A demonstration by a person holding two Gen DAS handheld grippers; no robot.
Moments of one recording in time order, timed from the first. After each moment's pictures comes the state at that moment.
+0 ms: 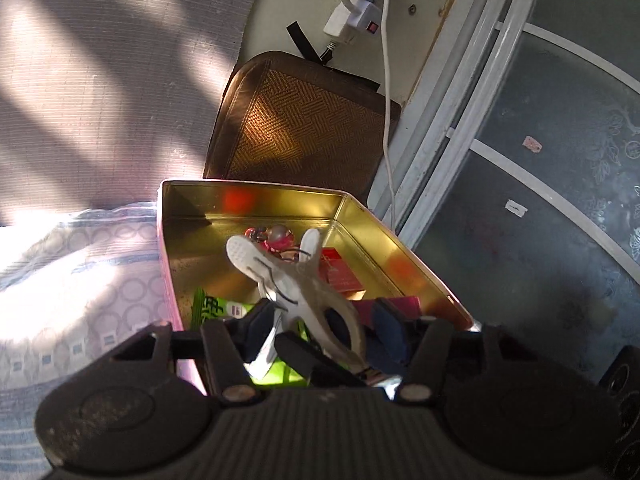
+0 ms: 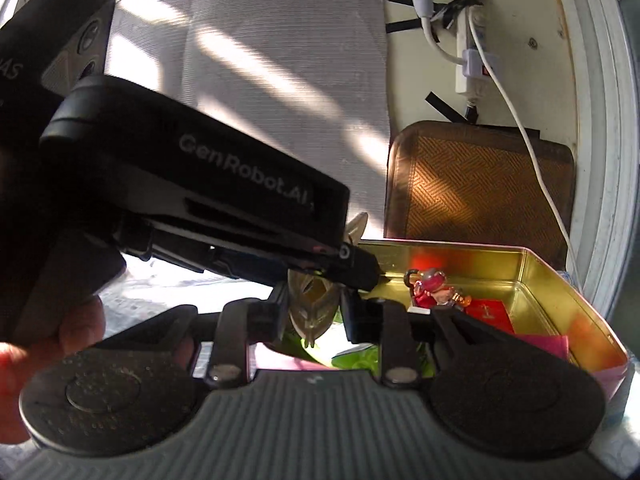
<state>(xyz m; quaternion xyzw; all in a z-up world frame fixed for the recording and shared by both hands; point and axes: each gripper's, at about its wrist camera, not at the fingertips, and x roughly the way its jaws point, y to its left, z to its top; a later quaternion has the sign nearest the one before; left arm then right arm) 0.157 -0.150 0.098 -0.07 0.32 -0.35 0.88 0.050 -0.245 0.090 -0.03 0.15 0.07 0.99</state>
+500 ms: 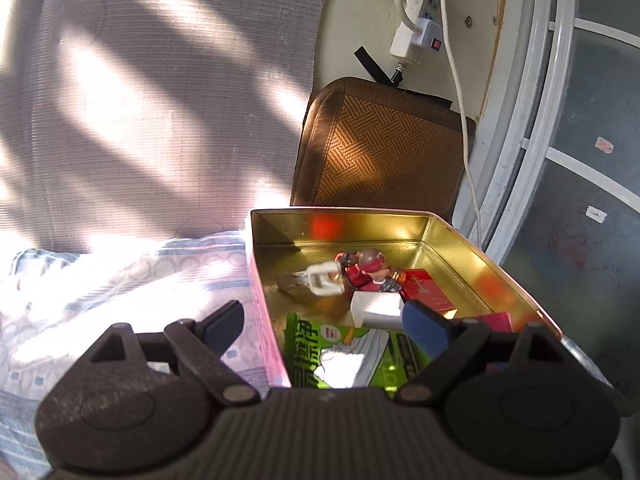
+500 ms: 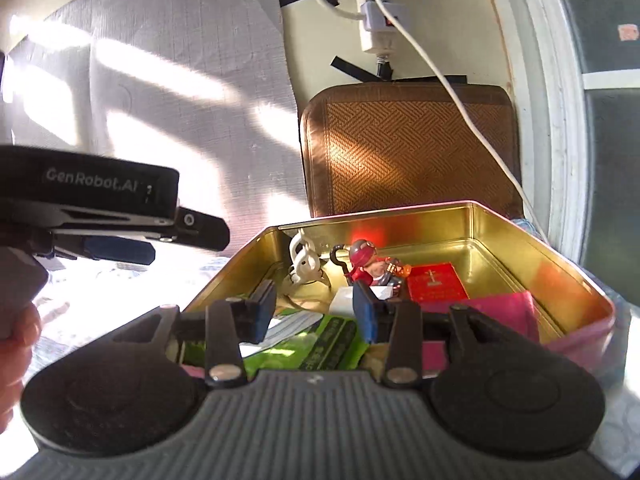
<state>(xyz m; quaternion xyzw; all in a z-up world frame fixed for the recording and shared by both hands) 0.139 -0.128 0.095 -0.03 0.27 -0.23 0.93 0.031 -0.286 0.074 0.06 0.14 0.00 0.99</state>
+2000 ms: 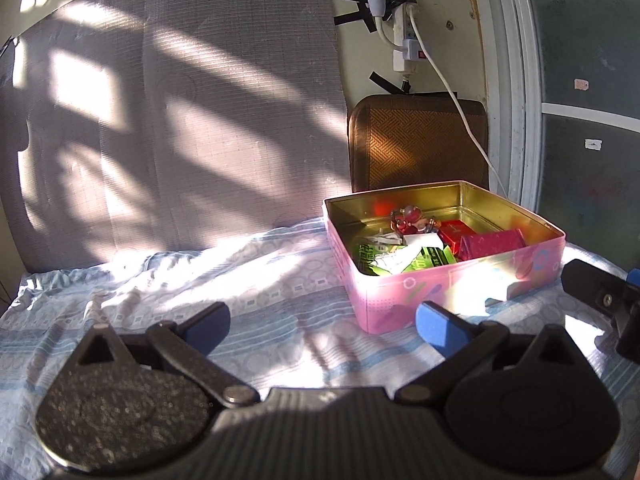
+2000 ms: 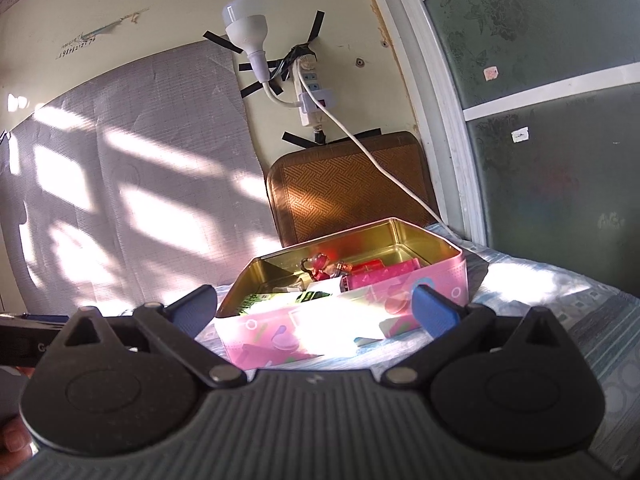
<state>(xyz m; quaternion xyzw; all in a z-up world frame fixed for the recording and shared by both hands) -0.027 -0.100 0.094 0.08 0.22 -0.12 0.97 -0.119 -0.271 0.097 0.11 0.09 -0.07 0.99</state>
